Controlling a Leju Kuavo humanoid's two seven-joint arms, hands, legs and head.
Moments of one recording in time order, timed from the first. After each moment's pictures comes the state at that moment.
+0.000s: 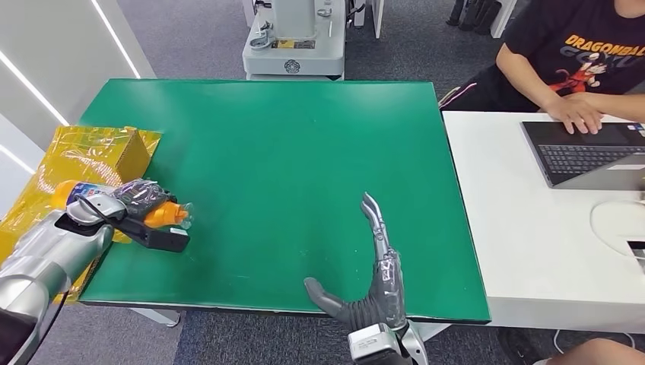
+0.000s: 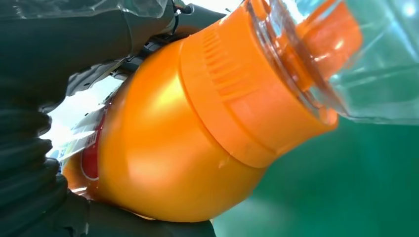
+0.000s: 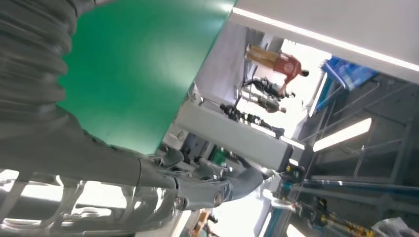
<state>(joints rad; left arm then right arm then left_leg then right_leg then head) -0.88 0.44 -0.82 -0.40 -1.20 0.04 -0.34 0.00 0.09 0.61 -1.58 0.49 -0.51 -0.50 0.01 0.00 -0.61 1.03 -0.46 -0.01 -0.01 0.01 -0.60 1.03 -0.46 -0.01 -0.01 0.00</state>
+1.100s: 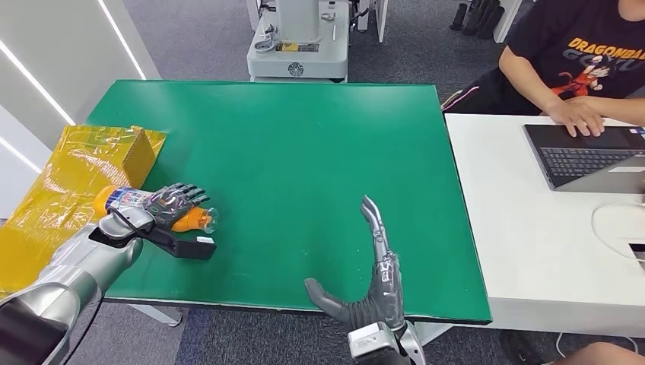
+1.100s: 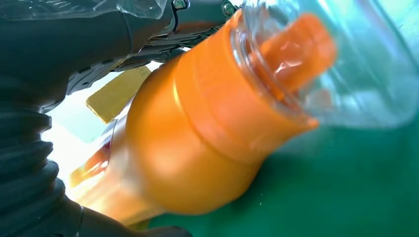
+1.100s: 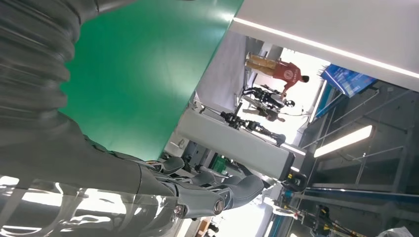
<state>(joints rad) -0.84 0.33 -0.79 -0.35 -1.20 0.13 -0.32 0.00 0.09 0.61 -1.54 0.46 -0.53 -0.53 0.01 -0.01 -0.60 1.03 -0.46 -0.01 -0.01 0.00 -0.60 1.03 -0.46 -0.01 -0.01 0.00</state>
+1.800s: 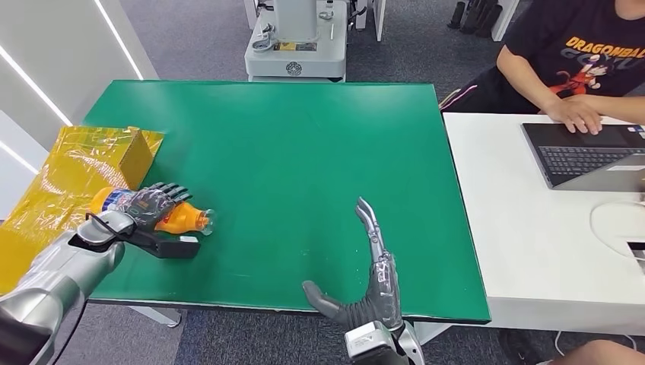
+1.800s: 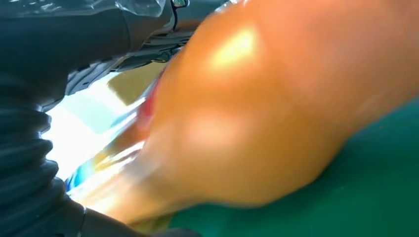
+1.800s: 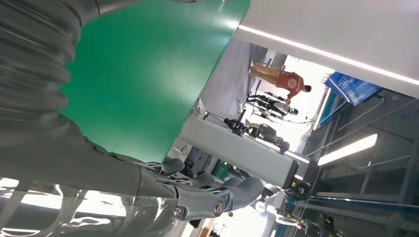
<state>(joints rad) -0.82 0.40 -0.74 -0.35 -1.18 0.21 -0.29 0.00 0.09 0.61 -1.53 0.46 -0.51 -0.52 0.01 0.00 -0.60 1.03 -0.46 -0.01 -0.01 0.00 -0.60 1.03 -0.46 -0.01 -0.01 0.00</state>
